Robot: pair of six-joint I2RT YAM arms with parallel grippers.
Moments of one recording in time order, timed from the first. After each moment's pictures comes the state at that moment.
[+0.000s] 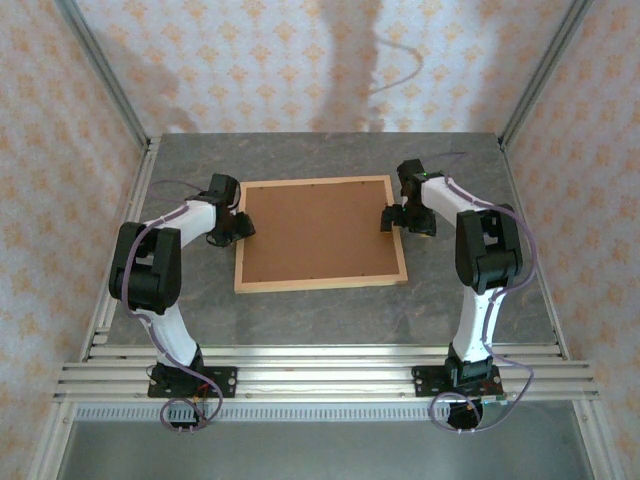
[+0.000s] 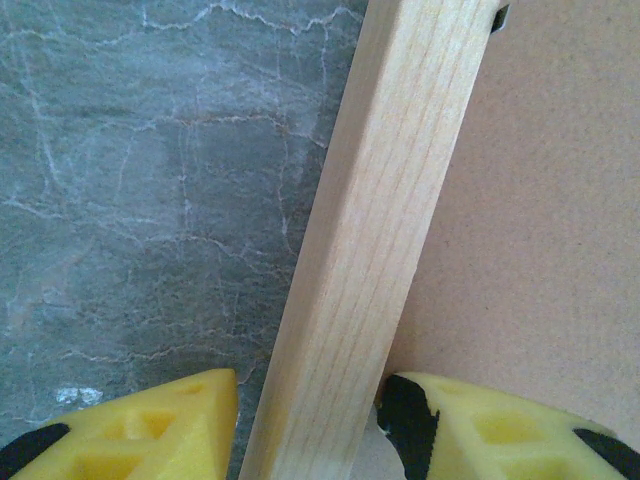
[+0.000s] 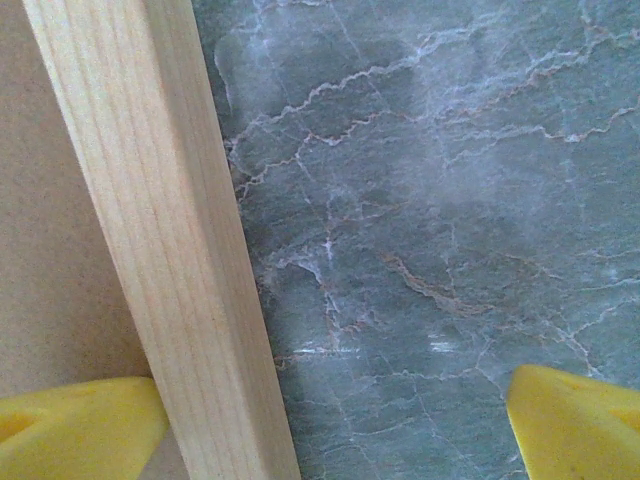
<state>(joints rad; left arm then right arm) -0.08 1.81 1.12 -0.54 0.08 -0.53 0.21 1.99 1.43 -0.86 -0.02 0.30</state>
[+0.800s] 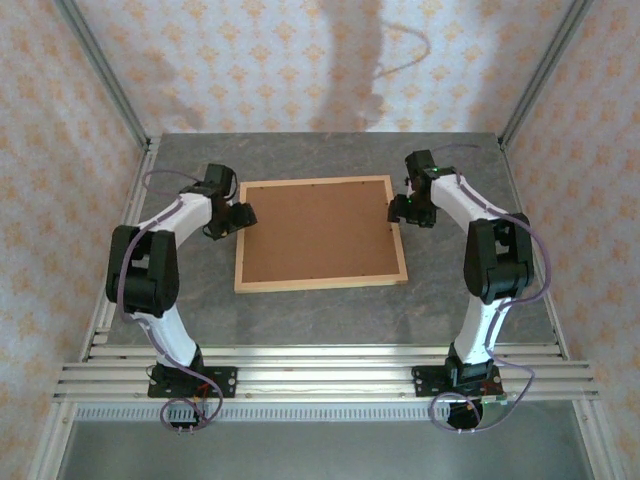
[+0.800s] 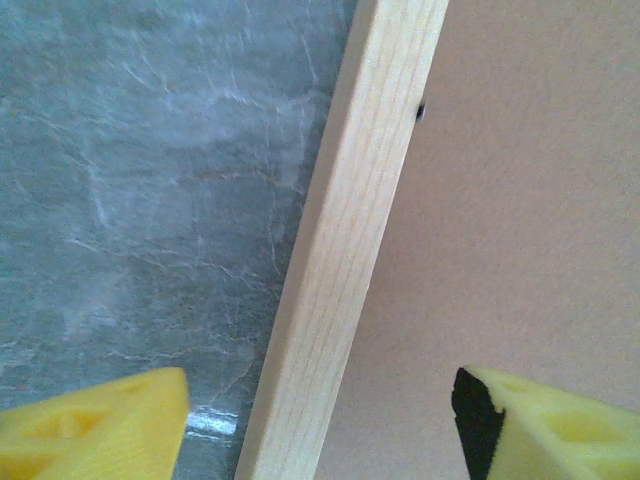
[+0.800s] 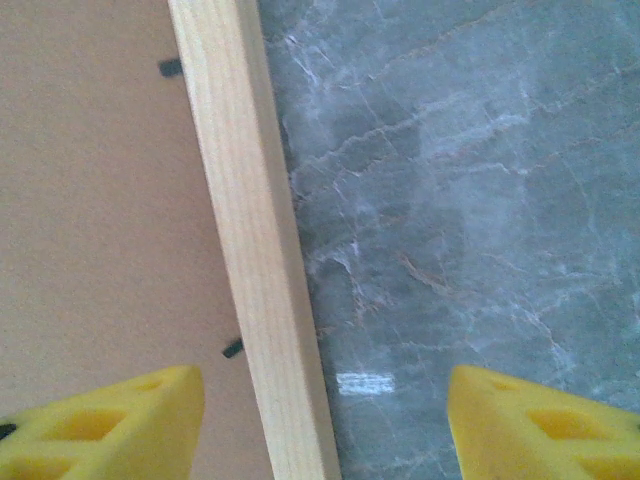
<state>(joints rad) -0.06 1.78 1.21 -0.62 0.07 -0.51 0.19 1.89 1.43 -0.84 -0.07 0.30</state>
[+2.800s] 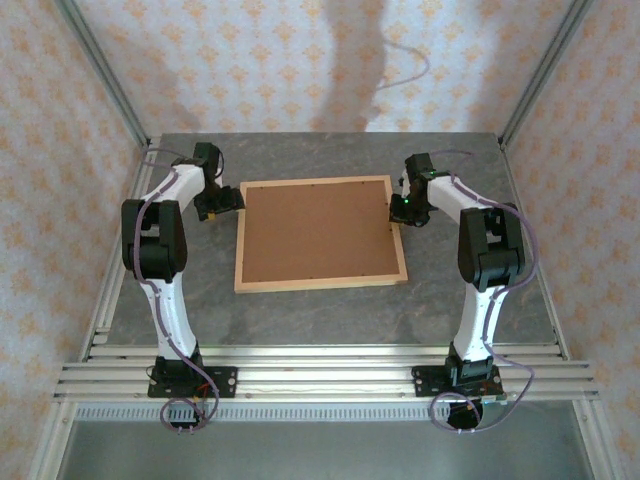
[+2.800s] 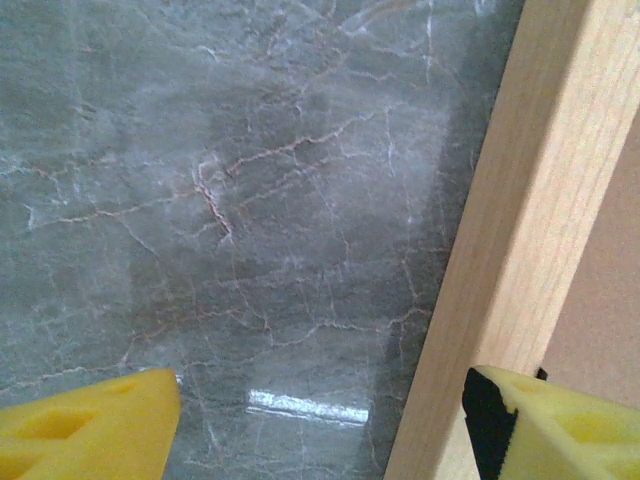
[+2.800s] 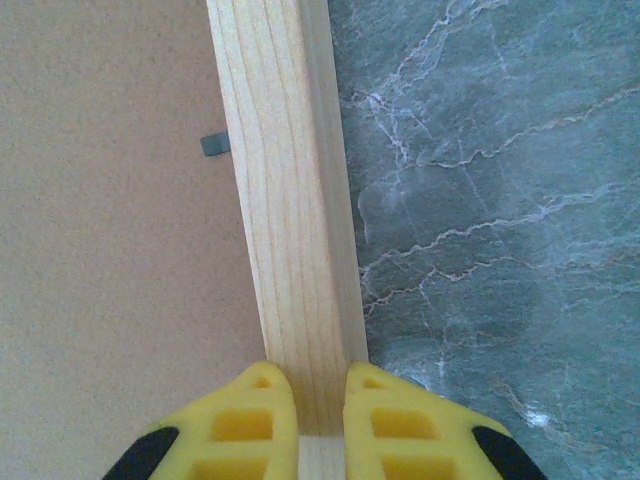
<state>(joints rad) 0.05 2.09 1.61 -0.85 0.08 -0.31 0.16 2.00 1.44 -0.71 -0.21 0.28</state>
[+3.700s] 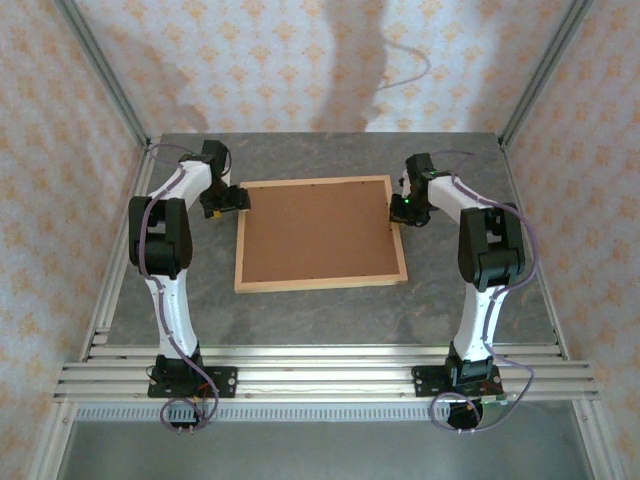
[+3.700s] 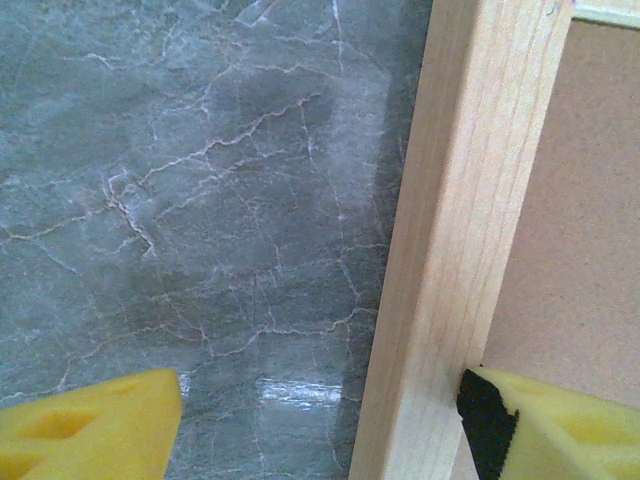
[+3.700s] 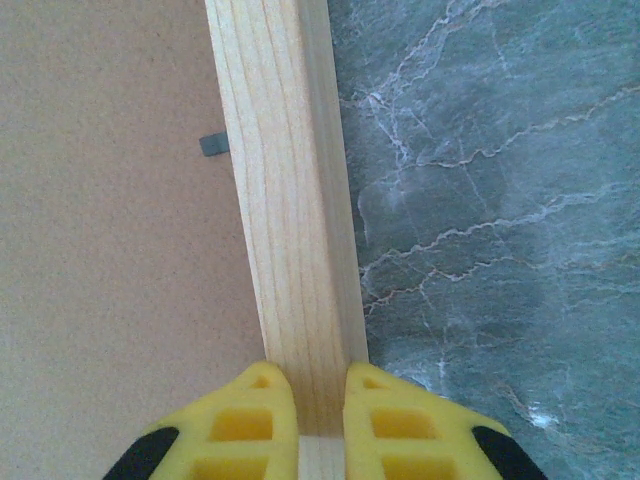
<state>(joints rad) 0.02 2.15 1.69 -0.90 0.09 -0.26 0.16 2.01 1.44 -0.71 -0.22 0.28</state>
